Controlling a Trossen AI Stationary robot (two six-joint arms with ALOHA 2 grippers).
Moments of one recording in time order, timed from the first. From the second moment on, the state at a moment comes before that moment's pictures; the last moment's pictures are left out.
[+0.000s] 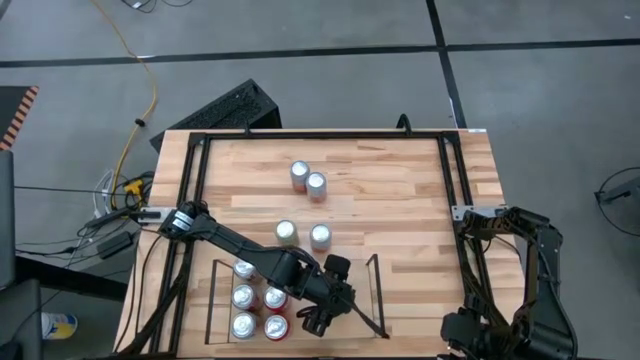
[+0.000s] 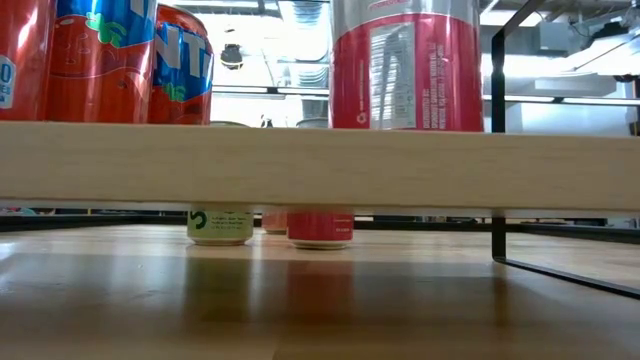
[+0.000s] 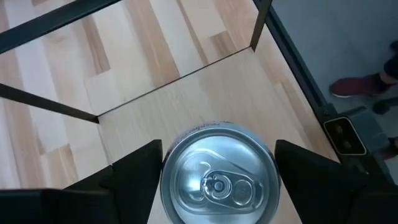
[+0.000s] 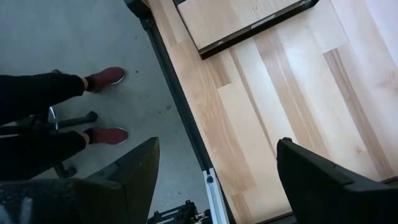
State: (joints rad) left arm -0.43 2.11 2.00 -0.78 -0.11 -0.01; right arm 1.18 1.85 2.03 -1.57 0.37 1.56
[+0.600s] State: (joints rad) left arm -0.41 2.11 2.01 -0.89 -0.10 -0.57; right arm 1.18 1.85 2.03 -1.57 0.40 1.57
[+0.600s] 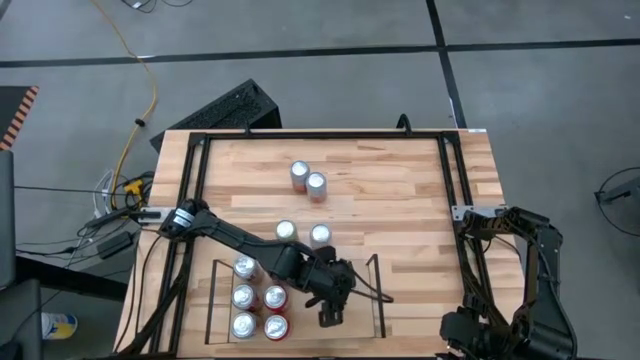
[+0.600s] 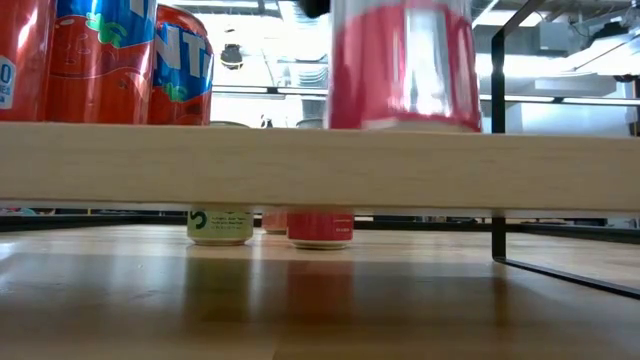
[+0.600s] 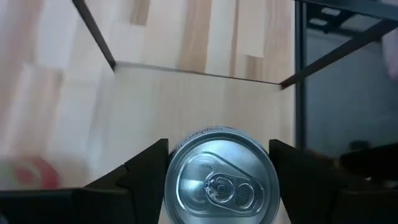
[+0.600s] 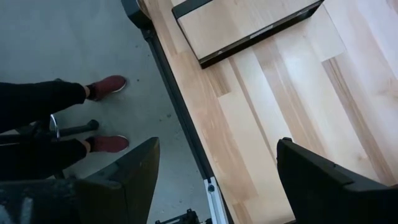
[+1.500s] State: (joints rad) left arm -0.52 2.09 2.05 -1.18 -0.43 -1.18; right arm 1.18 1.85 2.03 -1.57 0.42 1.56
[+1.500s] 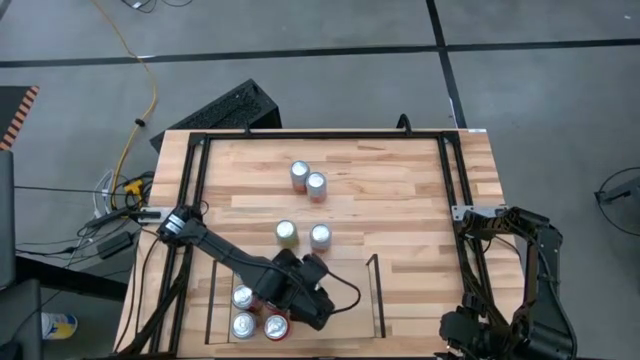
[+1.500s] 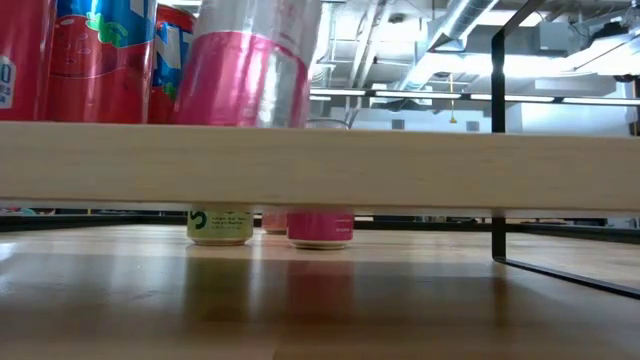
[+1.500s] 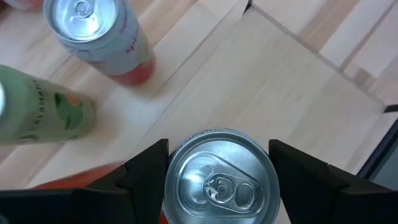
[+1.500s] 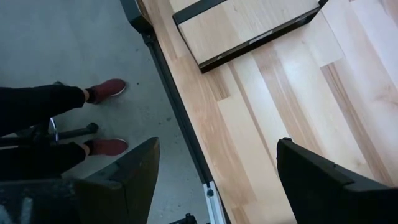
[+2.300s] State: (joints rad) left arm -0.52 2.08 2.05 -1.02 -0.47 -1.12; right arm 1.16 1.85 2.03 -1.56 0.50 1.51
